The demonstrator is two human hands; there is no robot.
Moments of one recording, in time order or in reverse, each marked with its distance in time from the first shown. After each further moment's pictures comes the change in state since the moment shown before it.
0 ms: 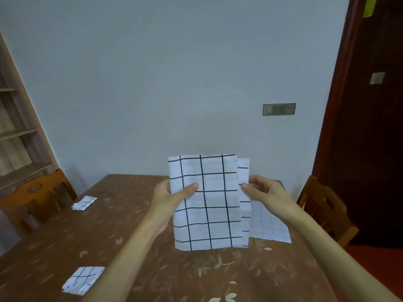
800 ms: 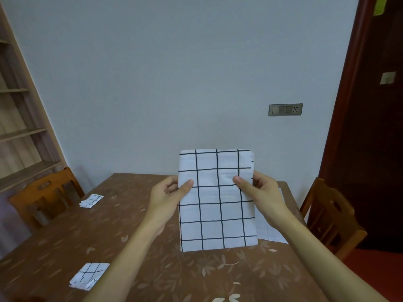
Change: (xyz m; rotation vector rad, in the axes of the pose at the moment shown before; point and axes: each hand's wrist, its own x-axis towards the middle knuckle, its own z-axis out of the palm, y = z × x) left_hand 0.001 -0.008 -0.017 0.126 0.065 0.123; right_hand 0.005 -0.016 0.037 0.312 0.158 -0.107
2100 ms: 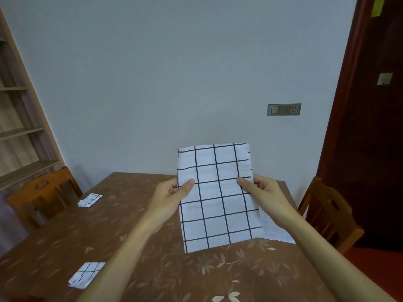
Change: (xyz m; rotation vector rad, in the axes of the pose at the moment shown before) left_hand -0.002 0.005 -0.005 0.074 -0.156 0.022; right_hand -0.006 -0.005 -0.007 -0.106 -0.077 0.082
